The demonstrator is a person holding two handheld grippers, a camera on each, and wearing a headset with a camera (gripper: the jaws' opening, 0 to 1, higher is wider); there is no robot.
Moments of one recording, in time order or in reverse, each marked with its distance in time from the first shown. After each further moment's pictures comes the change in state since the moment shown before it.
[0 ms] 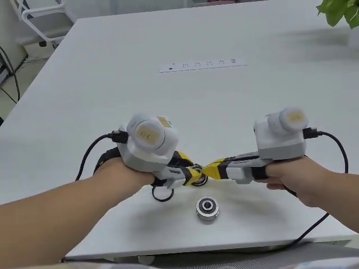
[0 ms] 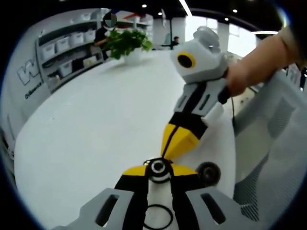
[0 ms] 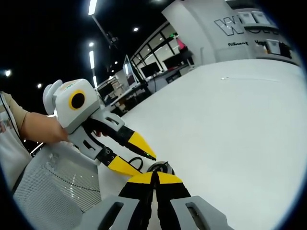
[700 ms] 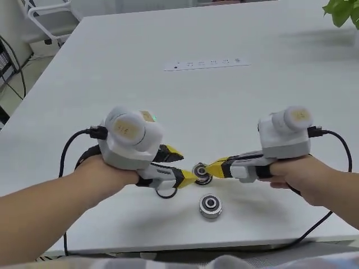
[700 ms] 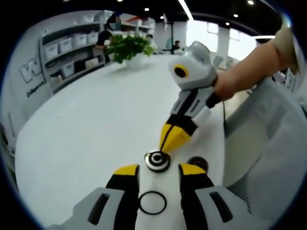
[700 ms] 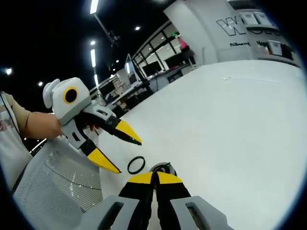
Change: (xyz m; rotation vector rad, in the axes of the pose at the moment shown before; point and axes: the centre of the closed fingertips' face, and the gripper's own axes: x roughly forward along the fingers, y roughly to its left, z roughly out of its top) left arm -0.035 -0.005 0.000 -0.022 -0.034 -0.004; right arm 0.000 0.002 -0.001 -0.012 0.011 0.009
